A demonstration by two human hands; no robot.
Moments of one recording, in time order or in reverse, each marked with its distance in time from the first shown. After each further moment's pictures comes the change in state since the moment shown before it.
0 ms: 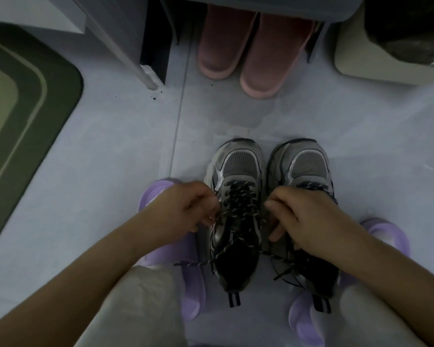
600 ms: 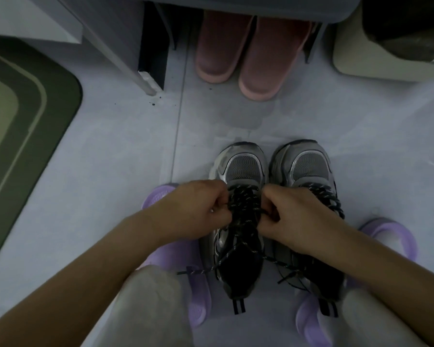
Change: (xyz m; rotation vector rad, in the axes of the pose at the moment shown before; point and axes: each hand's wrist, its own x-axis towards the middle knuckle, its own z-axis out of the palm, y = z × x) left_hand 0.019 0.020 -0.001 0.548 -0.014 0.176; right_hand 0.013 -0.007 0.009 -0.096 0.024 -0.068
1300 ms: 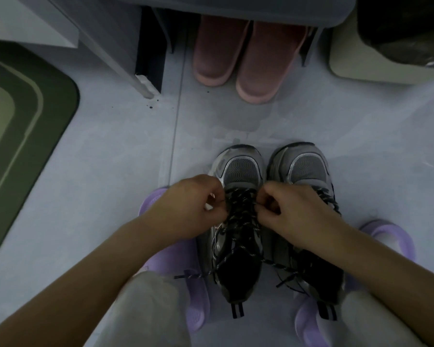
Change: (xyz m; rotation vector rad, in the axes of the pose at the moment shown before) left_hand 0.001 -0.006 0.004 -0.153 0.145 -0.034; right_hand 0.007 0.009 0.001 0.039 0.119 -0.008
